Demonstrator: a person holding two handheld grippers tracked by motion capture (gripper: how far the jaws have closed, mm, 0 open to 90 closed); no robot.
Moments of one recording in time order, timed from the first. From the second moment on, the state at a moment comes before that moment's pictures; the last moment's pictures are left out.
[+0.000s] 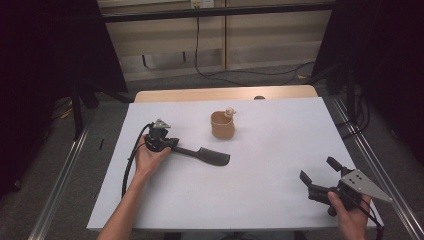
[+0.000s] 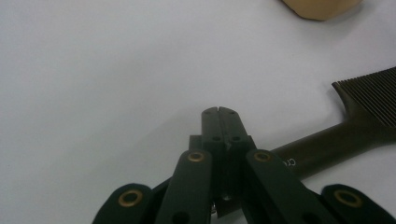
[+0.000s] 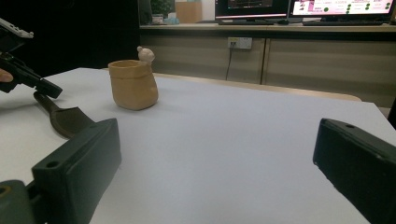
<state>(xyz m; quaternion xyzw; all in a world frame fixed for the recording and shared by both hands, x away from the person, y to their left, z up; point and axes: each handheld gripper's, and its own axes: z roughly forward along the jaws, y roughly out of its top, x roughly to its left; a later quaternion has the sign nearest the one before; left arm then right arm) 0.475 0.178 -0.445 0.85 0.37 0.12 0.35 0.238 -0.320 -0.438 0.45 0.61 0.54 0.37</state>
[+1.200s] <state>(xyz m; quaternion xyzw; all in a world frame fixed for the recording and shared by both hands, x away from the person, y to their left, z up) 0.468 0.175 -0.440 0.87 0.35 0.12 0.32 0.238 -0.319 -0.438 0.45 0.61 0.54 0.36</state>
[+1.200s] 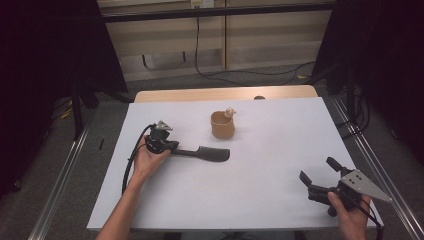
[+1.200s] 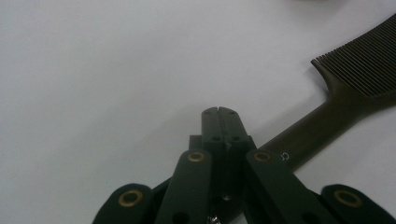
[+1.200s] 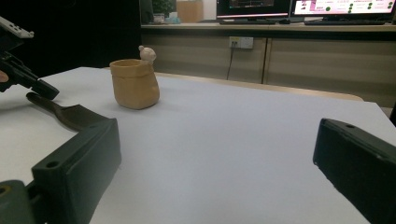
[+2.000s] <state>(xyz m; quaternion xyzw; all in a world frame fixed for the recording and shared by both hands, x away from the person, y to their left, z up) 0.467 0.177 -0.440 0.89 0.33 0.10 0.30 0.237 -0.320 -0.438 0.45 0.61 0.54 0.36</state>
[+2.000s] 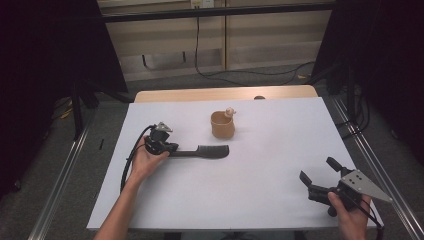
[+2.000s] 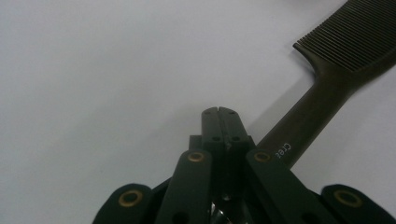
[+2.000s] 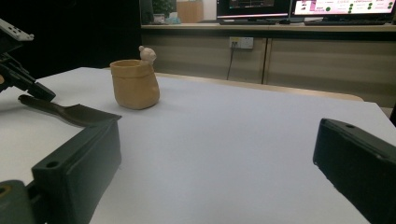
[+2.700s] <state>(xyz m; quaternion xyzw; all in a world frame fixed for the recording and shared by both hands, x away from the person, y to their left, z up) 0.465 0.179 -0.439 0.89 0.33 0.09 0.30 0.237 -0.320 -0.438 0.45 0.61 0.54 0.36</state>
